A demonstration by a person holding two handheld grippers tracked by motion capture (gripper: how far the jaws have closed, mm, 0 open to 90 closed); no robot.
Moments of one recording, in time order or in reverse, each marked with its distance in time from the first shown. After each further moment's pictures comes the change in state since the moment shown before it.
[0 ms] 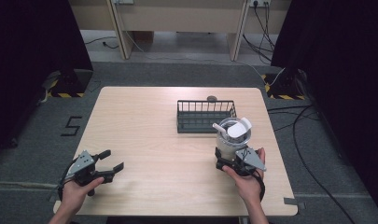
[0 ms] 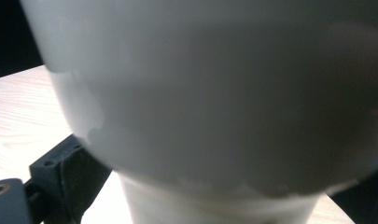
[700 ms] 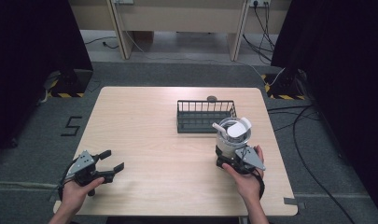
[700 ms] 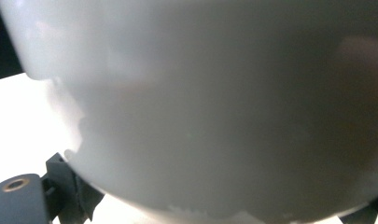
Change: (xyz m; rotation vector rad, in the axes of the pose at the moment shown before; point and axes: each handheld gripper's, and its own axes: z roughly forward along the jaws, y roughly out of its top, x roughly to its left) left arm 0.000 0.000 0.000 -0.001 -0.008 -0.003; right arm 0.000 0.000 0.004 -0.022 -0.014 -0.007
